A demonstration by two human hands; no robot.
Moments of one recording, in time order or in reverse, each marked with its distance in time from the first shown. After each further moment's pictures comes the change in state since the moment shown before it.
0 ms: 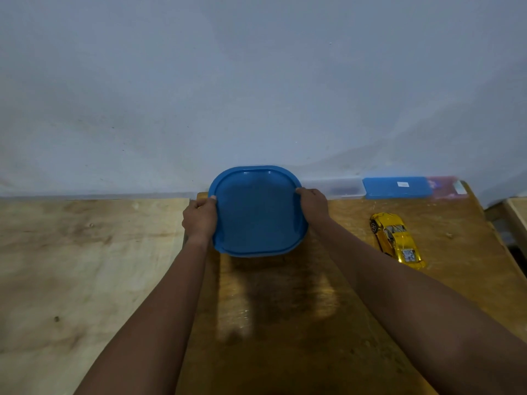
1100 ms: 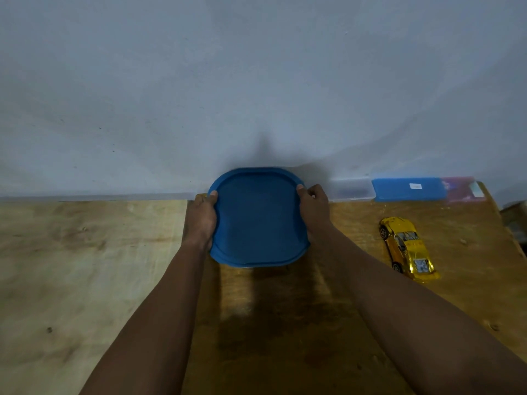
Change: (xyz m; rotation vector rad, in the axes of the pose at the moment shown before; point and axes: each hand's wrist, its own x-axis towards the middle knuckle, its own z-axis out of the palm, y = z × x) left_hand 0.037 -0.003 0.015 -0.022 -0.167 0.005; right_hand 0.015 0.006 0.017 0.102 0.031 -0.081
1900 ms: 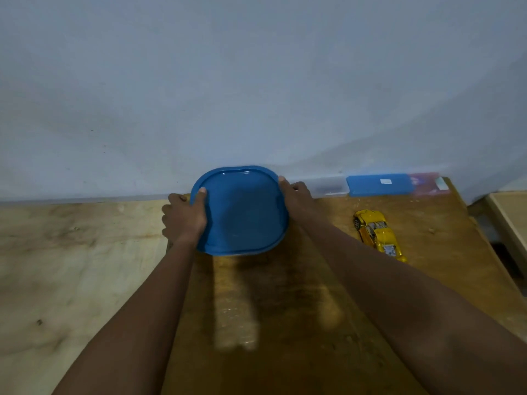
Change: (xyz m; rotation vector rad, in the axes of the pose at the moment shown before) left_hand -0.045 0.008 0.001 0.502 0.289 0.092; right_hand -0.023 -0.024 -0.037 -0.318 -0.138 0.019
